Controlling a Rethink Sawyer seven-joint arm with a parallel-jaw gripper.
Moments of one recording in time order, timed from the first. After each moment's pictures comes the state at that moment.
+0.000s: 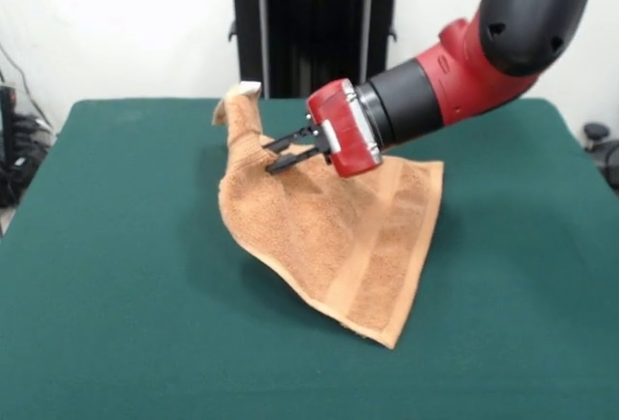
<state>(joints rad) 0.51 0.02 -0.61 1.13 -0.75 0.90 3.20</state>
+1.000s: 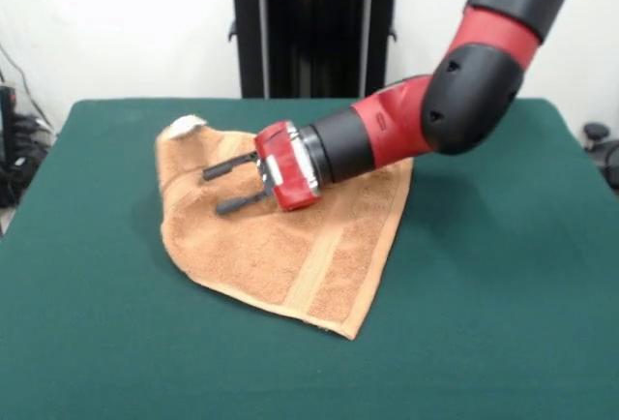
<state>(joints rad) 0.52 0.33 -0.78 1.06 -0.75 0.77 3.61</state>
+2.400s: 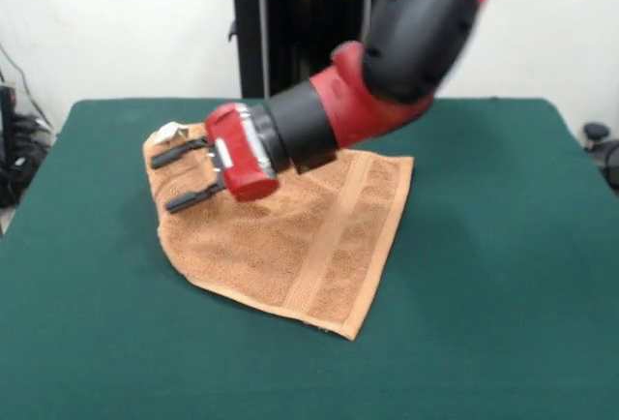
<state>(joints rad) 0.35 0.13 -0.76 1.08 -0.75 0.68 3.64</state>
